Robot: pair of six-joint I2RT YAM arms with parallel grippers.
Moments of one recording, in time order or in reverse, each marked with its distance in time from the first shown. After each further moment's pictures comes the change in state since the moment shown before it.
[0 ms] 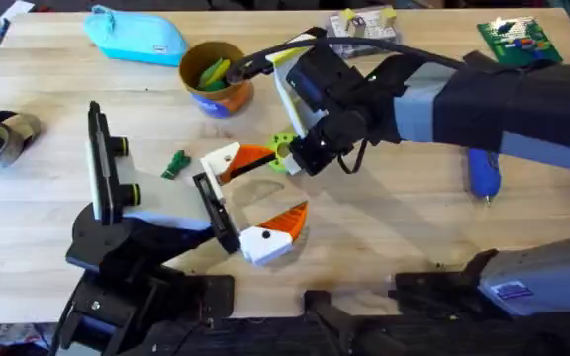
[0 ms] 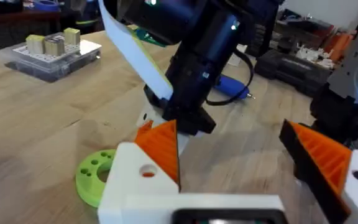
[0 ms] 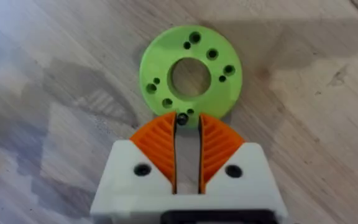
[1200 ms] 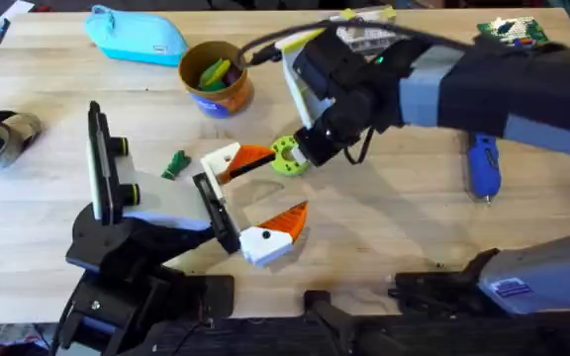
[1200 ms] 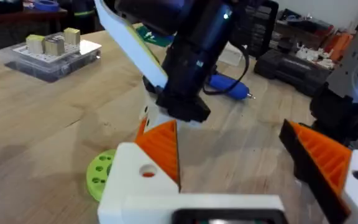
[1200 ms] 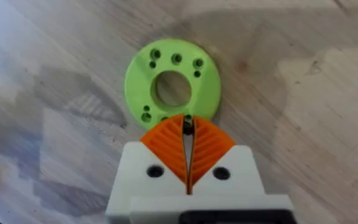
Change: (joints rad) left arm 0.000 0.000 0.000 0.000 0.000 0.000; right arm -0.047 0.013 0.055 -0.083 -0.007 0.010
